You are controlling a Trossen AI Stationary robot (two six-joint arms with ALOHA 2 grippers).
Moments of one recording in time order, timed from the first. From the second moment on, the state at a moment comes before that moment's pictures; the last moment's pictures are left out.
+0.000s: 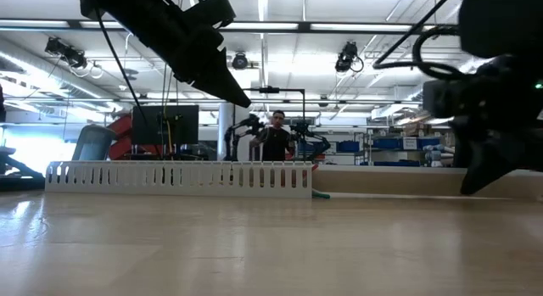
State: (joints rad) left arm -0.18 1.45 0.81 -0.03 -0.57 -0.09; right arm 0.49 1.60 0.77 -0.77 0.56 0.58
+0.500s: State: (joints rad) left arm -0.18 1.45 0.81 -0.10 -0.57 -0.08; right arm 0.41 1.30 0.77 -0.77 0.48 0.56
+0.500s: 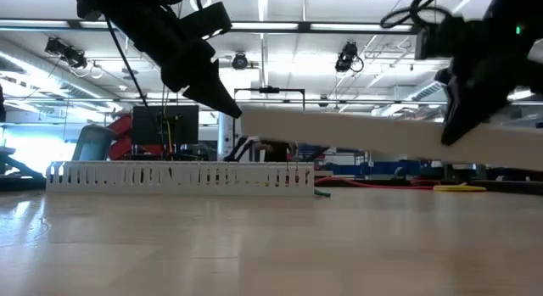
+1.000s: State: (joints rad) left arm -0.18 1.45 0.81 -0.14 -0.57 -0.09; right arm 0.32 1.00 0.69 -0.61 -0.22 0.71
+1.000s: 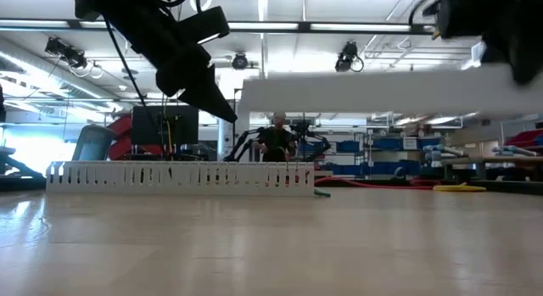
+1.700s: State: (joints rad) left arm -0.18 1.45 0.81 -0.18 -0.55 -0.14; right arm 0.22 1.25 0.44 -0.18 -0.38 0.75
